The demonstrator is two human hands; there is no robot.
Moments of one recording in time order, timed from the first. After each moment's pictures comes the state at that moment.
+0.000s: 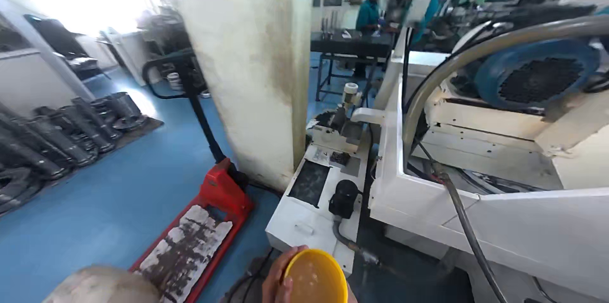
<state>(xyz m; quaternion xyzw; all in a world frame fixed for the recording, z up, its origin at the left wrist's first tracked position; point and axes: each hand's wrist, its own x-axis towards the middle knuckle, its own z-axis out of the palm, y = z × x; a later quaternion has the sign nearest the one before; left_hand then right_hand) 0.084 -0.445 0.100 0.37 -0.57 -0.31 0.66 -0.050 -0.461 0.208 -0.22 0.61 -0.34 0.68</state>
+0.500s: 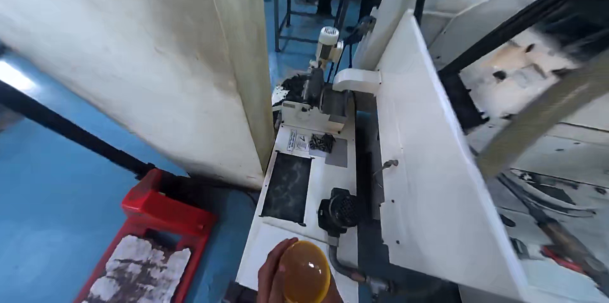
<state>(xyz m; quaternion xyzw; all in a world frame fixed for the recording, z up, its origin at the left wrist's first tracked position) 0.135 -0.794 -0.095 0.38 -0.59 -0.44 0.56 -0.030 -0.752 -0.138 -0.27 0.56 -0.47 0.63</state>
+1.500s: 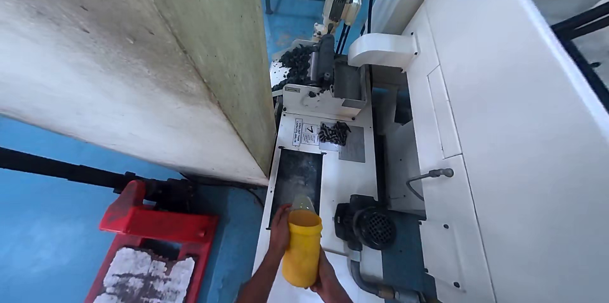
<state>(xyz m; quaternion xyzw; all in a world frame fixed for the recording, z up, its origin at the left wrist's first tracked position) 0.154 -0.992 -0.251 0.62 -0.39 -0.59 0.33 0.015 -0.874 -0.251 0.05 0.64 -0.26 0.72</state>
